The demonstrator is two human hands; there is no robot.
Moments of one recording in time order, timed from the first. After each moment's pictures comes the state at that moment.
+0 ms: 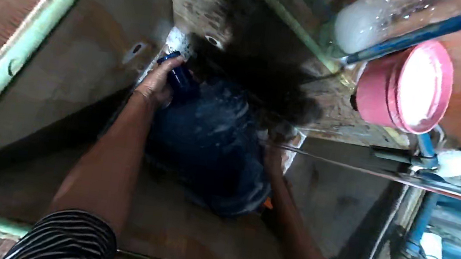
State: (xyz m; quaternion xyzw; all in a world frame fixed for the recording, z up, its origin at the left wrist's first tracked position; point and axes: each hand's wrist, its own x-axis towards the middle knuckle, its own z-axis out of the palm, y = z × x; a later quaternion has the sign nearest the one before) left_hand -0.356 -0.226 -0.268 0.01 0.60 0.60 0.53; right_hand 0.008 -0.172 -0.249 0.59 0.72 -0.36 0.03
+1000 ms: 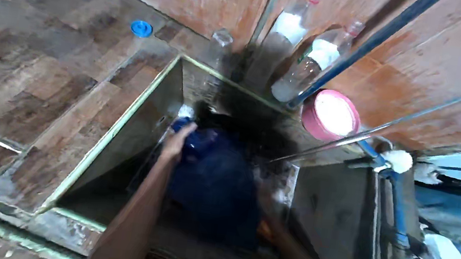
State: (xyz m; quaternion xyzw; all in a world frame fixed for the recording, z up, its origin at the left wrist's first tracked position) left_hand -0.301 -0.279 -0.143 0.10 0.66 0.62 0.41; right_hand 0.014 -0.225 -0.207 0.58 0.68 -0.44 -0.06
